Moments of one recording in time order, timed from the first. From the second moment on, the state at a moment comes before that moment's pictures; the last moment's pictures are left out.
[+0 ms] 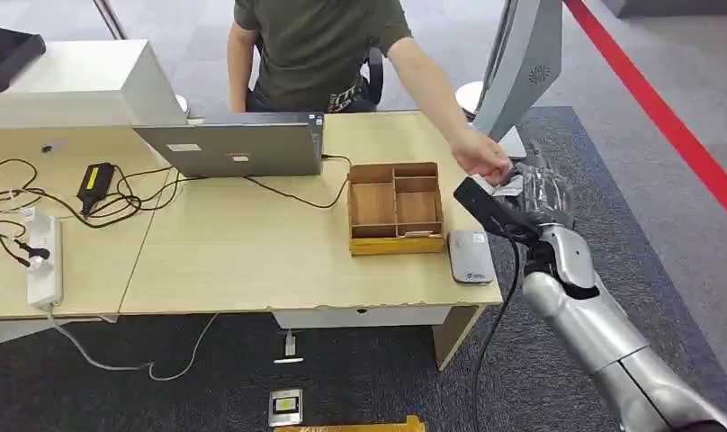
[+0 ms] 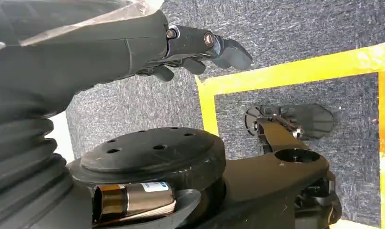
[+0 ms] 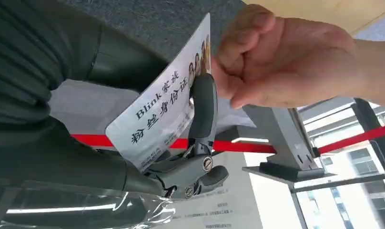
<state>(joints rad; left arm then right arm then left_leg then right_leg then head) -0.14 0.08 -1.22 -0.20 1.13 0.27 -0.04 -0.60 -0.39 0.57 -1.11 0.82 -0.32 0.45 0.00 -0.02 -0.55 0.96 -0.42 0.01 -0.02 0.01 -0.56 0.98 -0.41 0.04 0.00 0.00</state>
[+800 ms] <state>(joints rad) -0.14 0.08 -1.22 -0.20 1.14 0.27 -0.04 -0.55 -0.37 0.59 -0.92 0.78 -0.35 0.41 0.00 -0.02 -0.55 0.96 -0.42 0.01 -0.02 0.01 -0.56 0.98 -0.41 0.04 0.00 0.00</state>
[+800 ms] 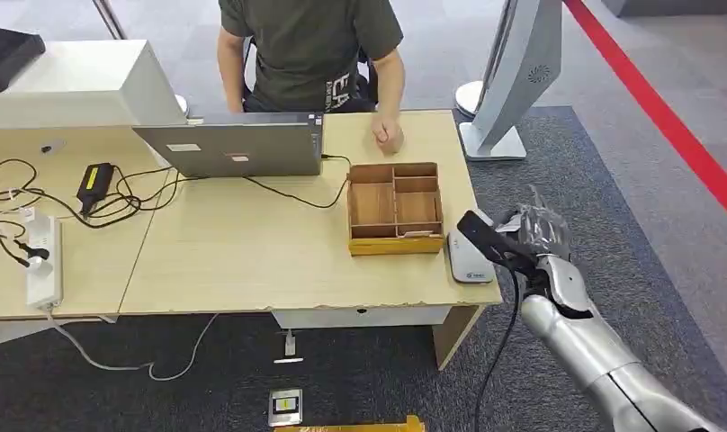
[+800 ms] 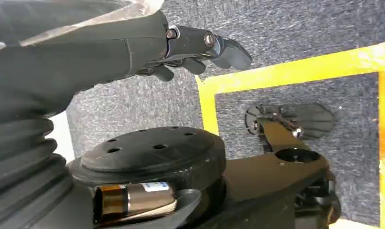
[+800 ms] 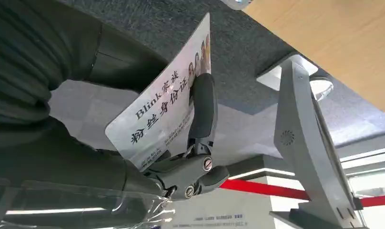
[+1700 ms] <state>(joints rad) -0.13 0.08 -1.22 -0.20 1.16 0.28 -0.03 -0.52 -0.29 0.59 -0.72 0.80 -0.37 0.35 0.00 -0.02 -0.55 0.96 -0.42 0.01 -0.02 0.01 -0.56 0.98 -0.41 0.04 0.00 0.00</state>
